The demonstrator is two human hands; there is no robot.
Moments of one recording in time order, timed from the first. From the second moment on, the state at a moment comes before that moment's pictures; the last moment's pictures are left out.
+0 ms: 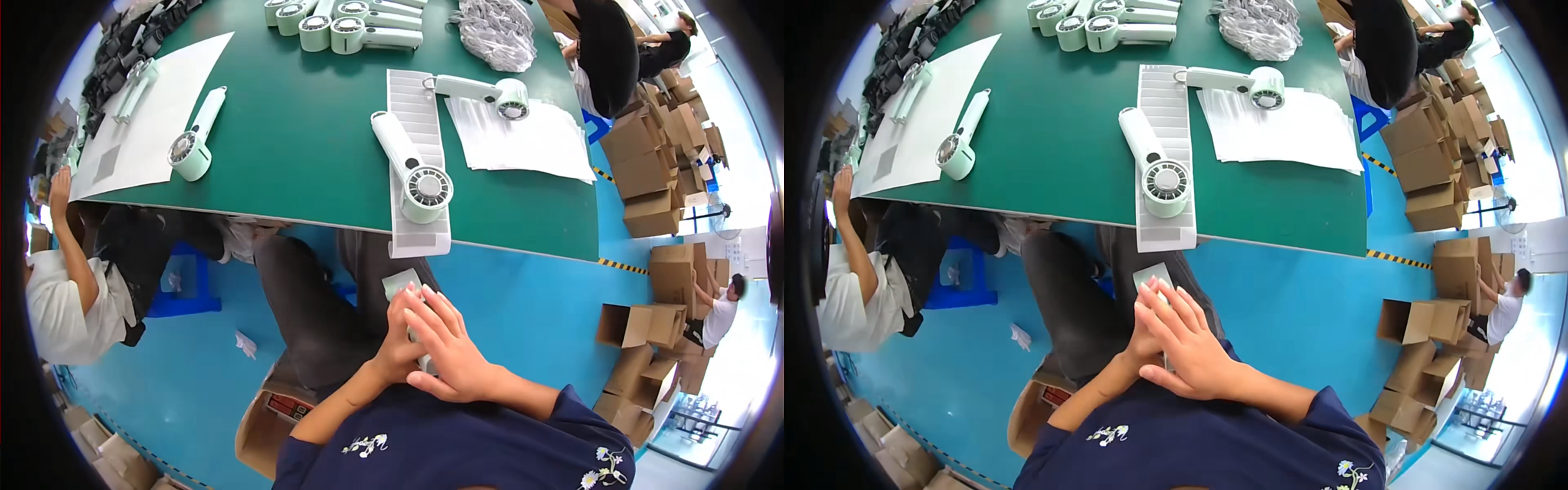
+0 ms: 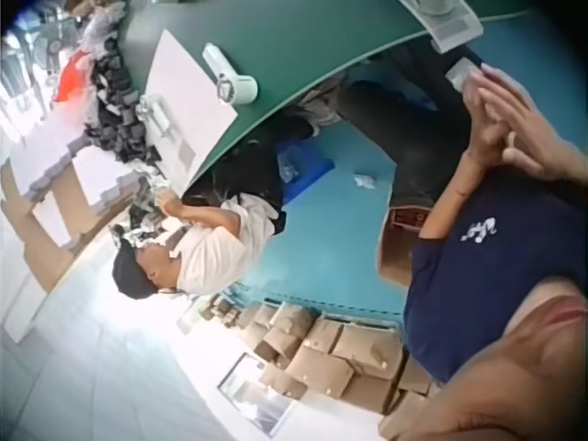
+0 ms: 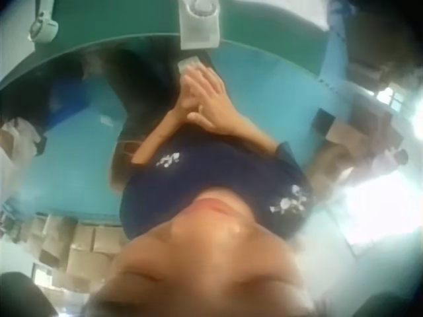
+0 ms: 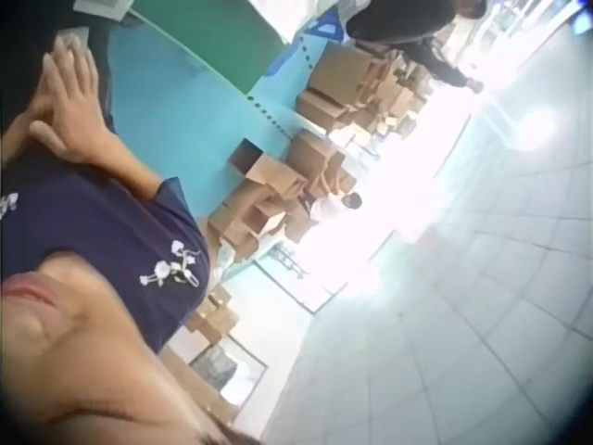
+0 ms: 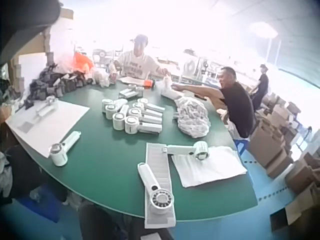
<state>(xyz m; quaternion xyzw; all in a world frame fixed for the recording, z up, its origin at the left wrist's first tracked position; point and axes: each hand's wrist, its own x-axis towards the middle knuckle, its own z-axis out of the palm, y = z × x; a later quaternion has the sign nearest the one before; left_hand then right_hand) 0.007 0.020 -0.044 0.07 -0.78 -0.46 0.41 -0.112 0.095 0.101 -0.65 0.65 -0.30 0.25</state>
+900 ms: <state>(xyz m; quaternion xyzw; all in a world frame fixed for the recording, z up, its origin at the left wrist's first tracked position) -0.030 -0.061 -0.010 0.07 -0.75 -0.56 0.35 -0.192 0.035 0.014 -0.59 0.70 -0.36 -0.20</state>
